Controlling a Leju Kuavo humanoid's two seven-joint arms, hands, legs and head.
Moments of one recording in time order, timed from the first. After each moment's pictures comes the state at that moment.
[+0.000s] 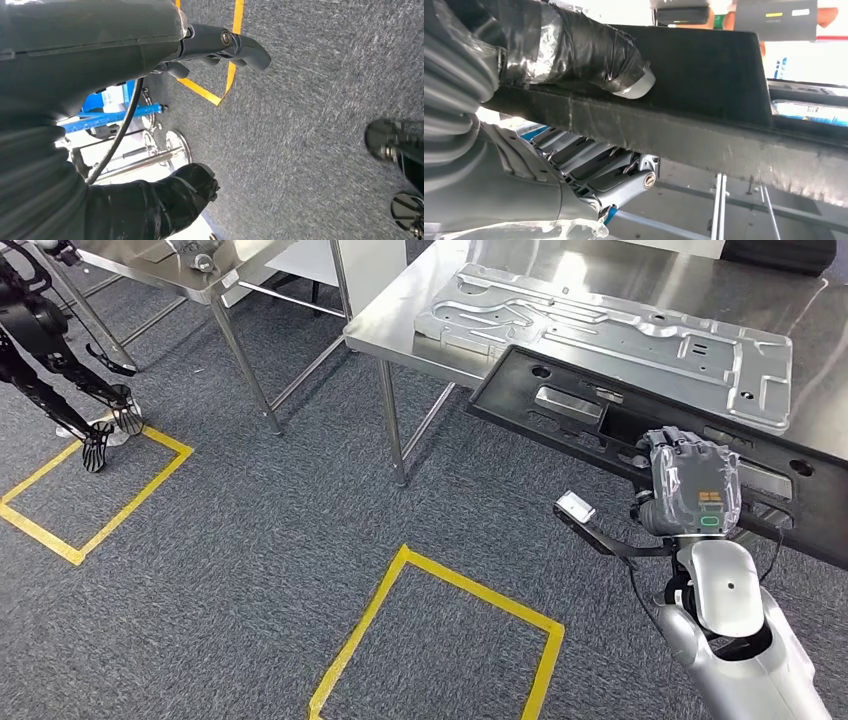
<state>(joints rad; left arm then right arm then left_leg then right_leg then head) -0.02 0.09 -1.00 -0.02 0.74 -0.04 0.10 -0.30 -0.44 0.46 -1.76 1.40 -0.17 0.22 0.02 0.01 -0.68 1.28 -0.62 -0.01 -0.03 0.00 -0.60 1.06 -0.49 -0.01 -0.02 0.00</state>
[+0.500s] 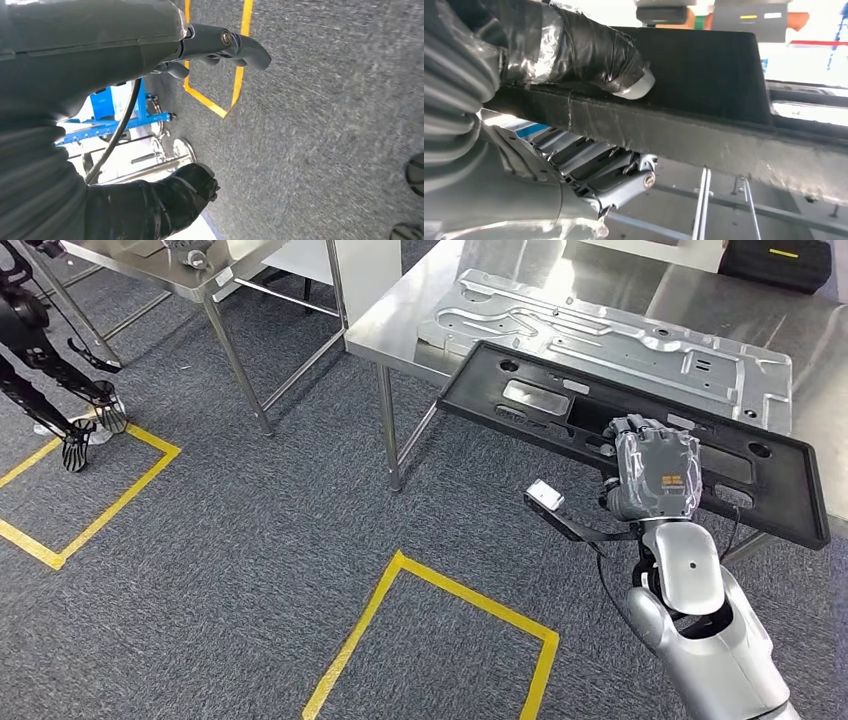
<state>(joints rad) -0.02 0.12 -1.00 -0.03 0.75 -0.05 0.11 -0.39 -0.37 0.54 -1.68 1.41 -0.15 0.24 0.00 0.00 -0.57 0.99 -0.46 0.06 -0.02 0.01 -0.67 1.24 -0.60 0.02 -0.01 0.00</state>
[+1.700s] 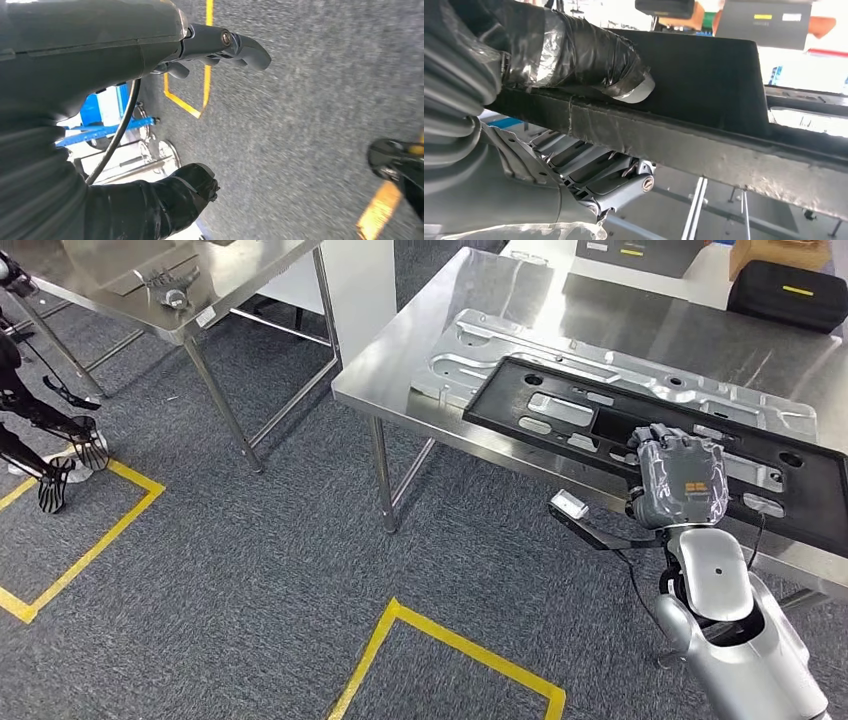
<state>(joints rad) 0.00 0.10 -1.03 -0.04 0.76 -0.05 0.08 -0.35 -0.47 0.52 -1.70 1.41 -0.12 0.25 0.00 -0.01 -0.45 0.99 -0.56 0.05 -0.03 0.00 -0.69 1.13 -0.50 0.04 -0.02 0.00</state>
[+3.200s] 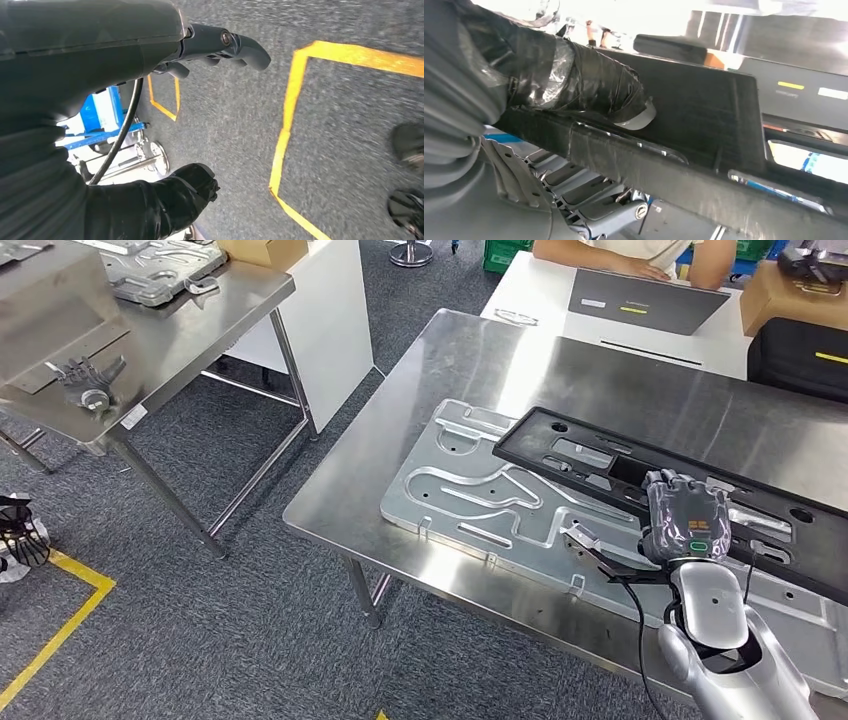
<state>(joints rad) 0.00 0.12 -1.05 -0.04 0.77 -0.06 0.10 -0.22 -0.47 0.44 -1.63 1.44 -0.14 0.29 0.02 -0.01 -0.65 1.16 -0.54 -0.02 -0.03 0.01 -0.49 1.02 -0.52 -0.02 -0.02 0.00</state>
